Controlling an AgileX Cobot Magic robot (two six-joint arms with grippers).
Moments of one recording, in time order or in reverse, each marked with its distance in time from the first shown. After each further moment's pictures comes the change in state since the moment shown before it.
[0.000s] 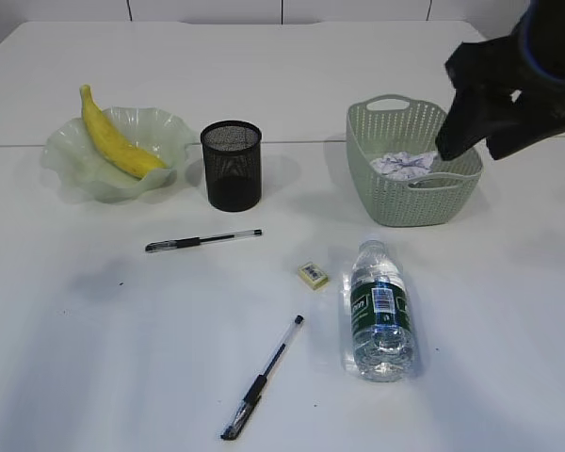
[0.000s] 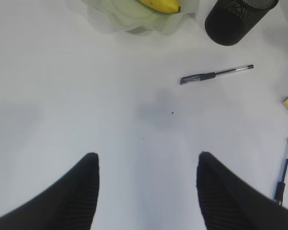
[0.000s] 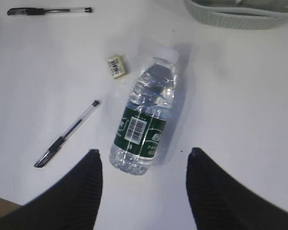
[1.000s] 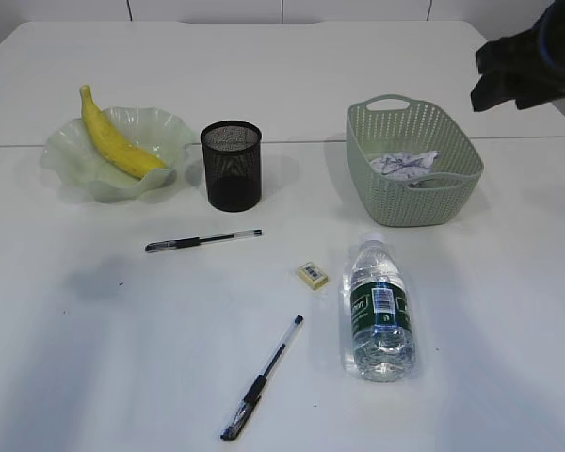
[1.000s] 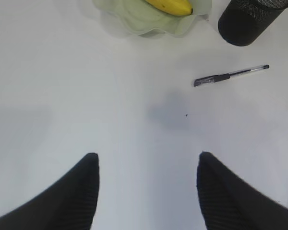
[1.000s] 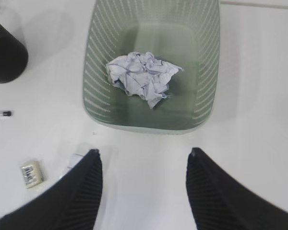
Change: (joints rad) left arm 0.000 0.000 0.000 0.051 -0.016 0.000; right arm -0.175 0.157 0.002 -0.035 -0.400 -0.152
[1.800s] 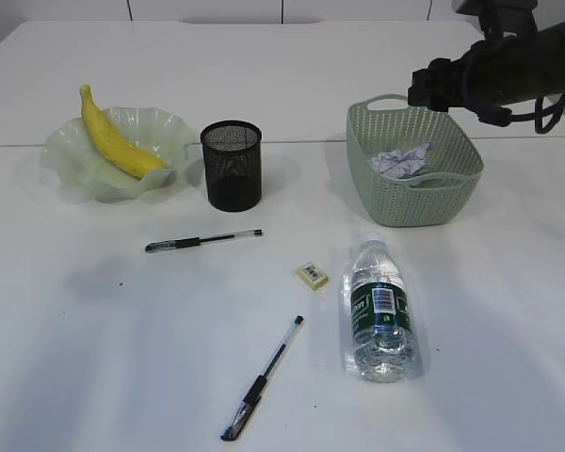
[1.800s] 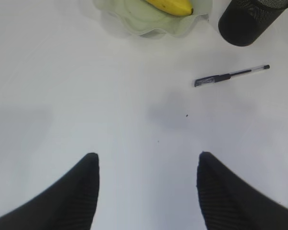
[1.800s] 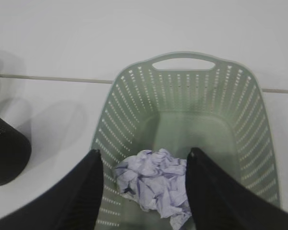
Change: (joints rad) left arm 0.000 0.000 0.000 0.002 0.000 0.000; right arm 0.000 0.257 0.004 0.748 -0.479 -0.685
